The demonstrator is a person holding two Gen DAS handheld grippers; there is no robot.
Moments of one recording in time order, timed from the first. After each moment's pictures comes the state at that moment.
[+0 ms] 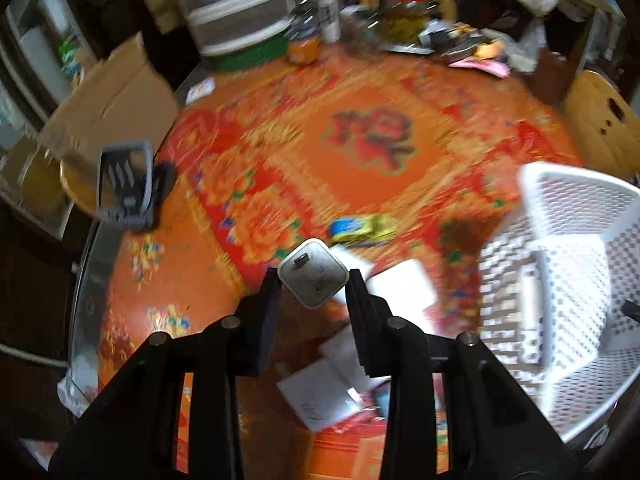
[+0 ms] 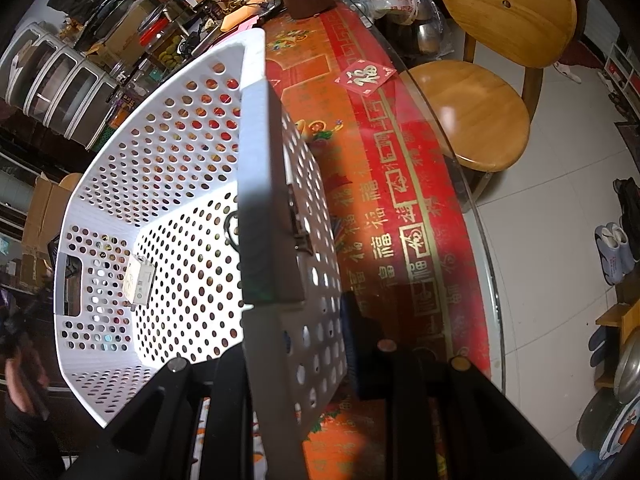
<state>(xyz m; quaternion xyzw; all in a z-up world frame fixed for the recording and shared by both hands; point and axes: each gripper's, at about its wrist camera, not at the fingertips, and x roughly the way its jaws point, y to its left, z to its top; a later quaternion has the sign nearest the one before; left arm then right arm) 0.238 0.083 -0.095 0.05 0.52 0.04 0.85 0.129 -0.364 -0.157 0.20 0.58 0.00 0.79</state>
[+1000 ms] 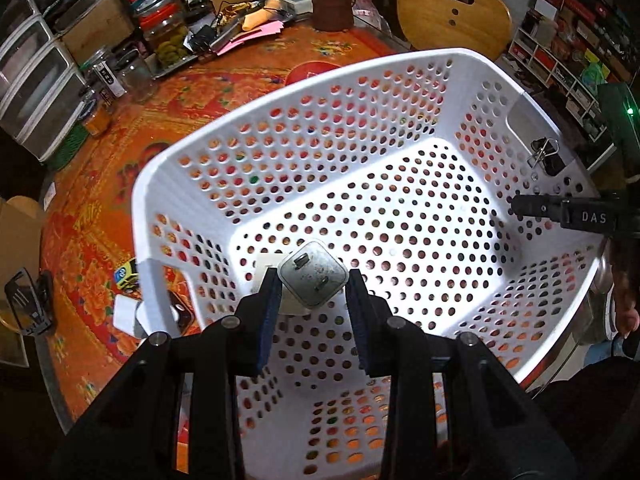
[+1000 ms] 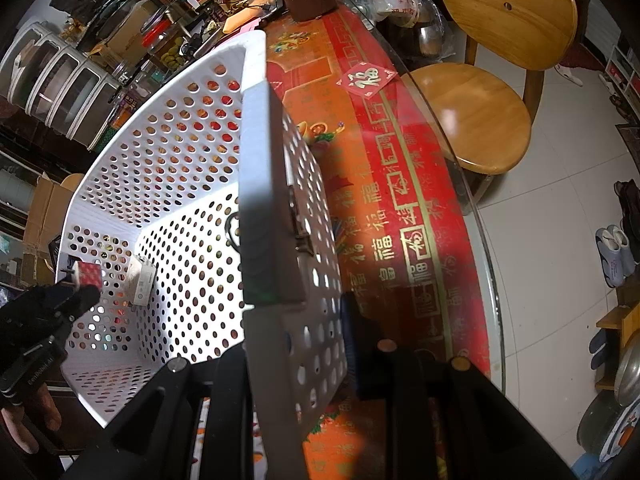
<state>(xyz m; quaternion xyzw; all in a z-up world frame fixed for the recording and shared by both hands) 0.204 -0.132 -0.130 0.17 0.53 -0.18 0.81 0.130 -0.363 -0.156 0.21 0.58 0.00 0.79</state>
